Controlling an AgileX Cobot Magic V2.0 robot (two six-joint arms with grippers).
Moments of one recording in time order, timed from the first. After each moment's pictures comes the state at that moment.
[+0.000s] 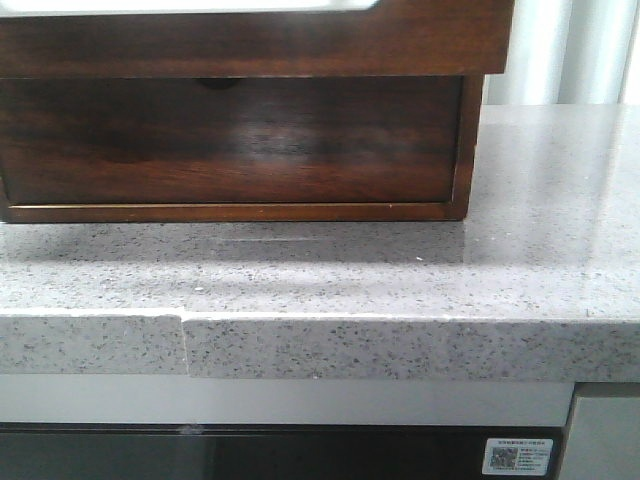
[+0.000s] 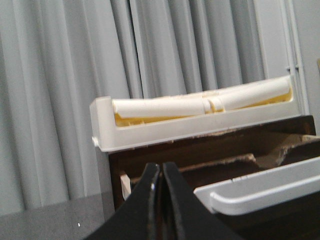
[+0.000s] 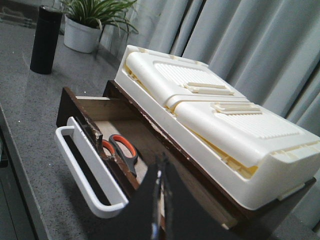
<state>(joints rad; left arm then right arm) -0.39 -0.01 -0.21 0.58 -0.06 -0.41 0.70 0.62 -0.85 0.27 0.32 -0.71</state>
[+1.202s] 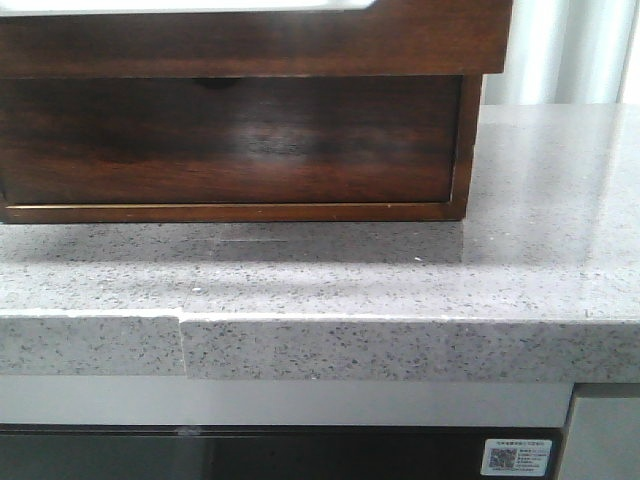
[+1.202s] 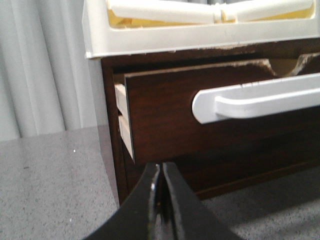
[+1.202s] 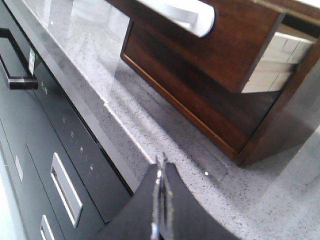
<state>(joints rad) -0.39 -0.01 -0.07 0.54 0.01 -0.41 0.70 0.02 -0.13 0.28 0.31 -0.69</state>
